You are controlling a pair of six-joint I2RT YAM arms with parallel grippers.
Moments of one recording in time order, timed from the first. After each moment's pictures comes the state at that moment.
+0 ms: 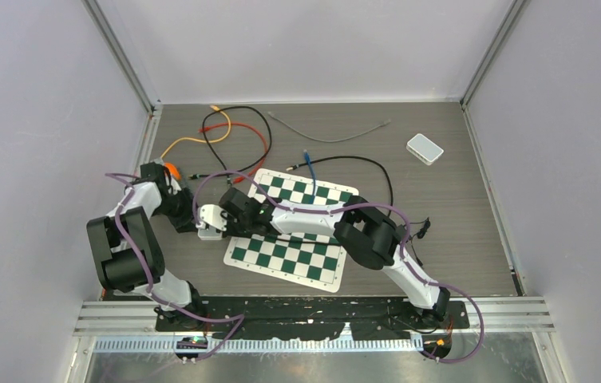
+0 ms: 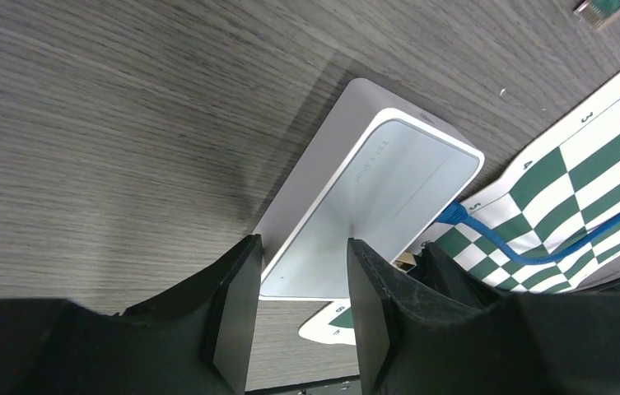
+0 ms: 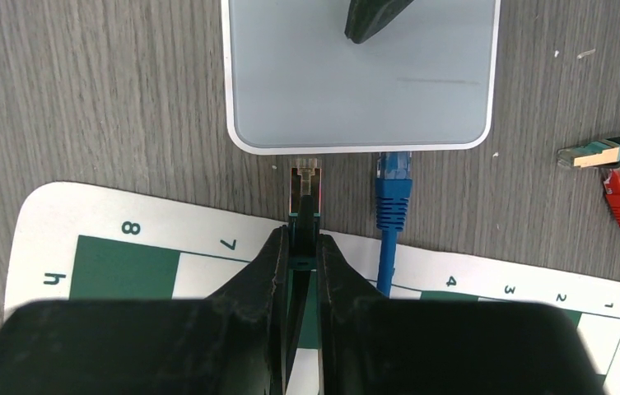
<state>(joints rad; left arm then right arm) 0.29 1.55 0.89 -0.69 0.31 -0.33 1.14 2.30 1.76 -0.27 -0.07 -0.49</state>
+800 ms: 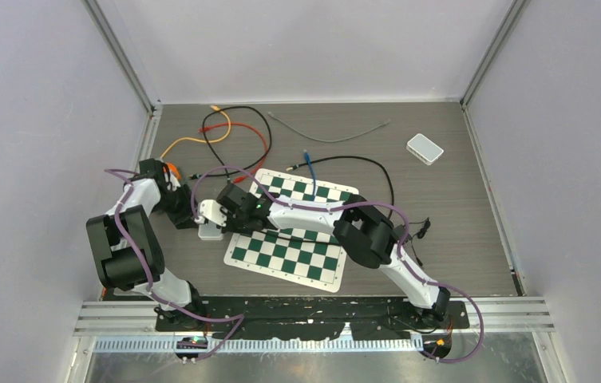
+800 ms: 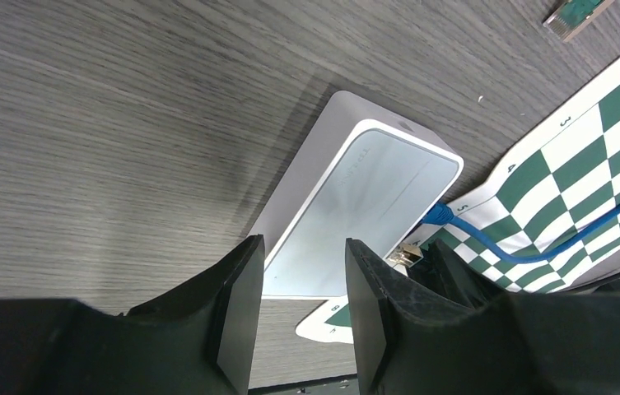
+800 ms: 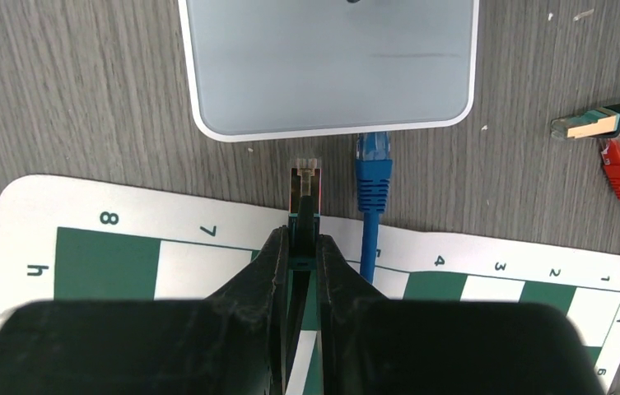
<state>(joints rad) 0.29 1.57 0.93 -0.72 0.32 -0.31 1.13 2.32 1.85 -0.39 -0.04 -0.45</state>
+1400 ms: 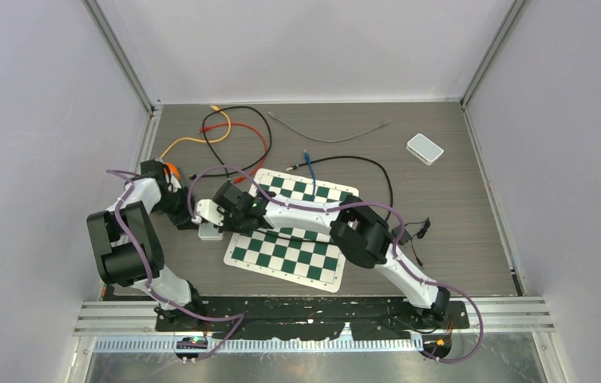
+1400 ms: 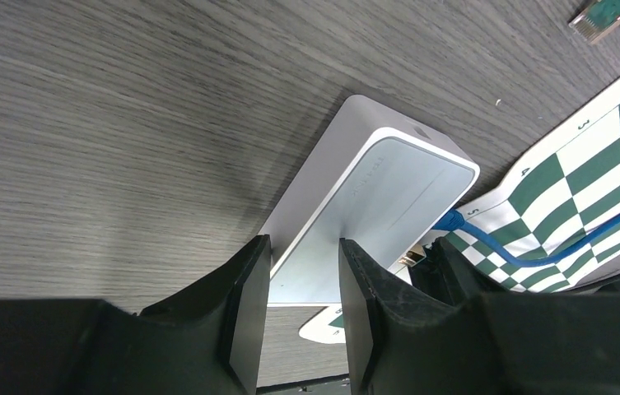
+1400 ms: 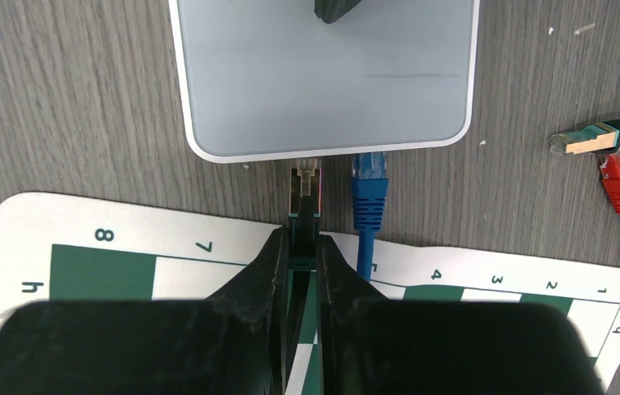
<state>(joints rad) 0.29 1.60 0.93 -0.71 0.31 -0.31 1.13 2.37 1.94 -0.45 -0.04 -0.46</state>
